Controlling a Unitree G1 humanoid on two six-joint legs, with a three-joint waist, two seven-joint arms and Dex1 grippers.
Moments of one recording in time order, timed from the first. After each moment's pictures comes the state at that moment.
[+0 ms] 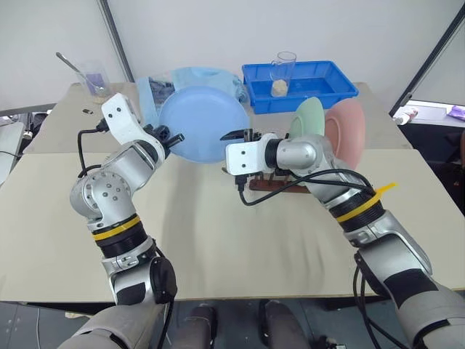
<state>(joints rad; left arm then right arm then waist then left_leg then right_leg) -0.84 0.11 0.53 -0.20 -0.63 1.19 0.33 -1.02 -0.44 0.50 0.29 -0.34 -0.10 0.80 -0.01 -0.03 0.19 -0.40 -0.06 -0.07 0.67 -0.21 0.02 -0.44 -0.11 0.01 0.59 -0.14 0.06</state>
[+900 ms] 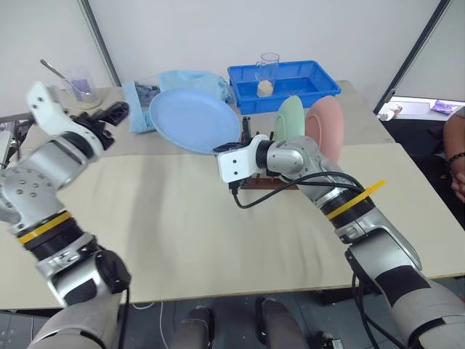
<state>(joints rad) -0.81 0.53 0.70 -0.01 -0.75 1.16 -0.03 -1.05 -0.39 0.49 0.43 -0.47 -0.30 0.67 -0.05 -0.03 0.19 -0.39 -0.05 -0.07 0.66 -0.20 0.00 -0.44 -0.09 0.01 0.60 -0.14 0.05</state>
